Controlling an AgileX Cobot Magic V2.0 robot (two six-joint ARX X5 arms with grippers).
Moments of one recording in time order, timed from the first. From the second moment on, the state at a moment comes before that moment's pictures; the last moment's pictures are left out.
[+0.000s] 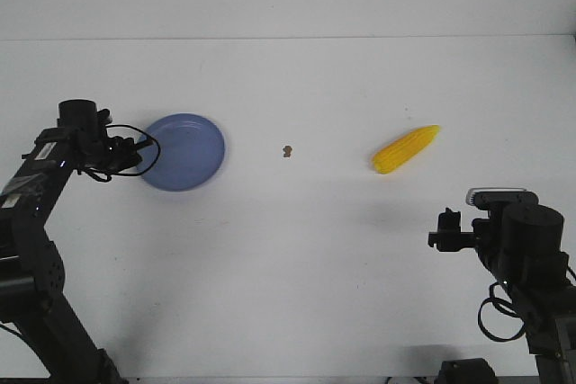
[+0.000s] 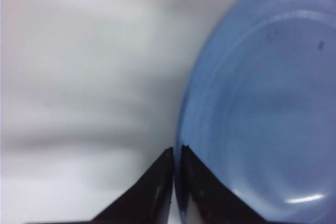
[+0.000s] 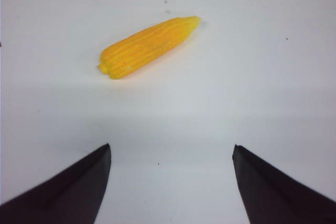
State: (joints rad) left arm 0.17 1.92 1.48 -0.56 0.32 -0.15; right arm 0.05 0.79 1.05 -0.93 0.04 0.08
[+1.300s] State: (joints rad) left arm -0.28 1.62 1.15 -0.58 0.55 -0.09; right arm 0.05 0.79 1.05 -0.93 0.04 0.08
